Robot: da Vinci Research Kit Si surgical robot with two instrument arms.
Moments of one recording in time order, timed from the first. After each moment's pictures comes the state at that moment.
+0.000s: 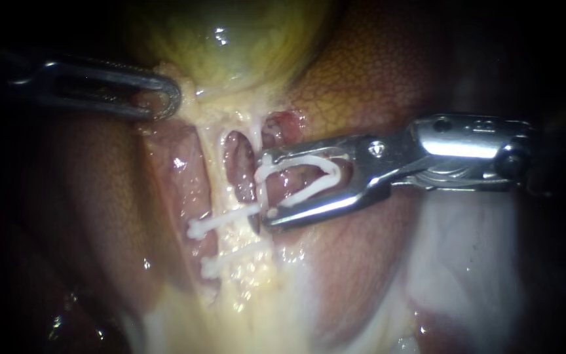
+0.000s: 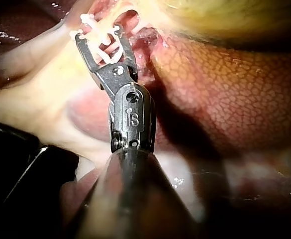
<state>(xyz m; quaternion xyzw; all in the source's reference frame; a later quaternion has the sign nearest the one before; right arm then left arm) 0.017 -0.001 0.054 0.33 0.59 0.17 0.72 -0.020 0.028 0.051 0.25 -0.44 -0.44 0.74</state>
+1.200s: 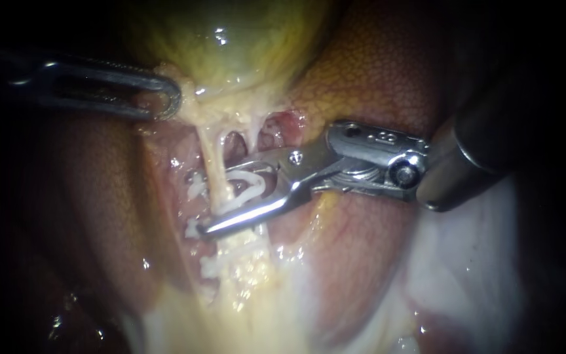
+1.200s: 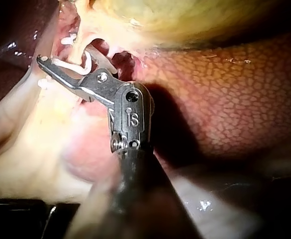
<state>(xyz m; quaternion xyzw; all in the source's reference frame) 0.023 0.000 0.059 0.40 0.66 0.18 0.61 -0.021 0.028 0.051 0.24 -0.44 -0.44 0.74</state>
